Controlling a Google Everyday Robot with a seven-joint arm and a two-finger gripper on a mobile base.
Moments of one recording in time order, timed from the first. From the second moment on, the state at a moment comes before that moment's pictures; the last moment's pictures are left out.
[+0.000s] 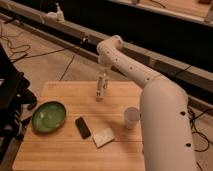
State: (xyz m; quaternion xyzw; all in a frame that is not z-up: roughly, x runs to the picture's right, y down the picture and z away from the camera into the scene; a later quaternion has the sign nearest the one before) arm 0.015 -0.138 0.918 -0.04 -0.11 -0.64 0.76
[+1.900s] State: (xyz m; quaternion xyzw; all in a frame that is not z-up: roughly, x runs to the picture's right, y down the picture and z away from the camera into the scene) arm 0.049 -0.194 0.937 0.02 -0.02 -0.65 0.76
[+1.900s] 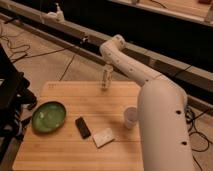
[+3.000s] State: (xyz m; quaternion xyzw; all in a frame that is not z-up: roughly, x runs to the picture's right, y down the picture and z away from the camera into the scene) arm 0.056 -0.161 0.947 0.01 0.01 -0.67 0.75
